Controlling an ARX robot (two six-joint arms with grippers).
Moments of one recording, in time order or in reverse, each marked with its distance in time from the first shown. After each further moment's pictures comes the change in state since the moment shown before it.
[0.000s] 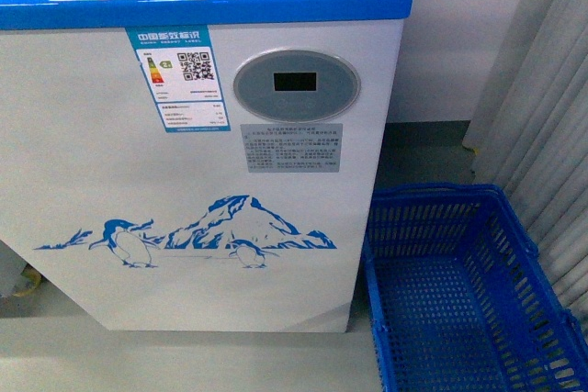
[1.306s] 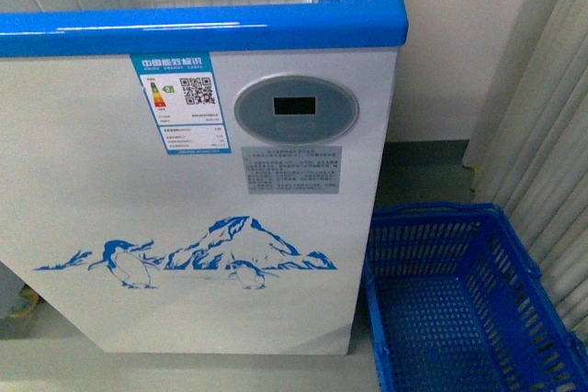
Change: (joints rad) left arm 0.000 0.000 0.000 0.000 -0.001 0.000; right arm -0.327 -1.212 -1.656 0.703 -0.008 0.671
